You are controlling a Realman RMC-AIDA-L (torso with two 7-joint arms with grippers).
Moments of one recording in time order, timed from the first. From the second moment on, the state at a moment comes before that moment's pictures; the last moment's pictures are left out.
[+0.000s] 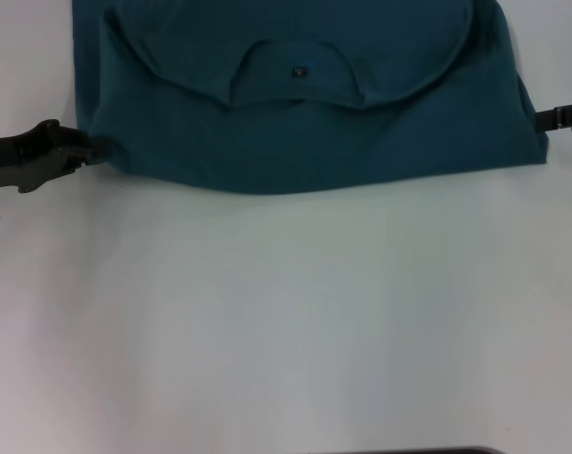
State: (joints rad) left arm -0.49 -2.04 -2.47 -0.72 -1.00 1.34 -2.46; right arm 0.58 1.86 -0.60 -0.73 -2.40 -1.48 2.19
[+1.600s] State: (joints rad) left arm -0.49 -2.03 -2.48 -0.72 -1.00 1.34 -2.47; right arm 0.61 1.90 -0.65 -0.67 -2.43 -1.33 2.36
